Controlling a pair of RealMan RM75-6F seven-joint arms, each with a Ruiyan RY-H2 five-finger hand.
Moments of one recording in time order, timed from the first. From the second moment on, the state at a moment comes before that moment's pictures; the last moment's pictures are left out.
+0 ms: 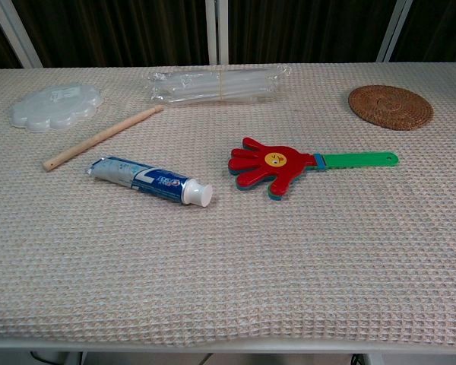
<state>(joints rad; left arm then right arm) -0.02 -1.13 0.00 -1.49 1.60 1.59 -0.05 0.04 -1.25 0.07 -1.51 -1.49 1.51 -0.04</state>
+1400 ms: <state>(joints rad) -0.02 -1.12 0.01 -1.49 1.60 1.59 -0.07 0.54 -1.40 0.22 -1.67 -1.05 0.97 -0.58</state>
